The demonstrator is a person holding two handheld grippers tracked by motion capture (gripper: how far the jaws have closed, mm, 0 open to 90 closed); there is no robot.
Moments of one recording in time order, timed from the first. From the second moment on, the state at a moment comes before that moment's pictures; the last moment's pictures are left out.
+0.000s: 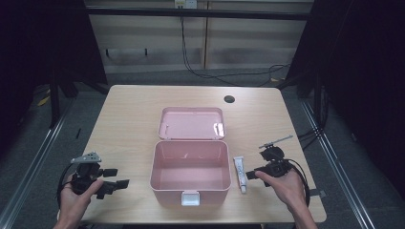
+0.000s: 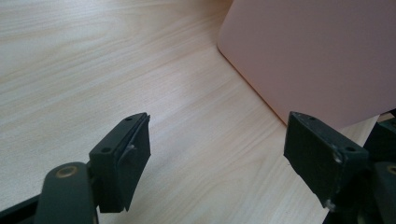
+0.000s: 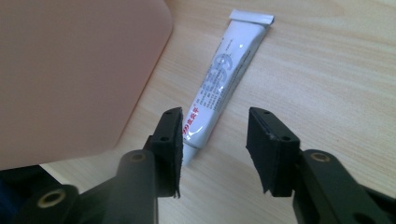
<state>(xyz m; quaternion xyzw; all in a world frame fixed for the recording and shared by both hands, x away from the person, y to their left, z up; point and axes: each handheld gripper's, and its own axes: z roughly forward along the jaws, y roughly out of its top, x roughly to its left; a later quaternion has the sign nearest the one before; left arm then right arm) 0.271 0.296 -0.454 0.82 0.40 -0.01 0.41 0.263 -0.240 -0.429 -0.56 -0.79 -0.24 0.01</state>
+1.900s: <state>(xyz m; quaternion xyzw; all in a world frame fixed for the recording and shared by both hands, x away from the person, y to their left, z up) 0.272 0.298 -0.454 0.82 0.40 -0.01 0.41 0.311 -0.194 -0.462 -0.58 -0.81 -0.08 0.05</state>
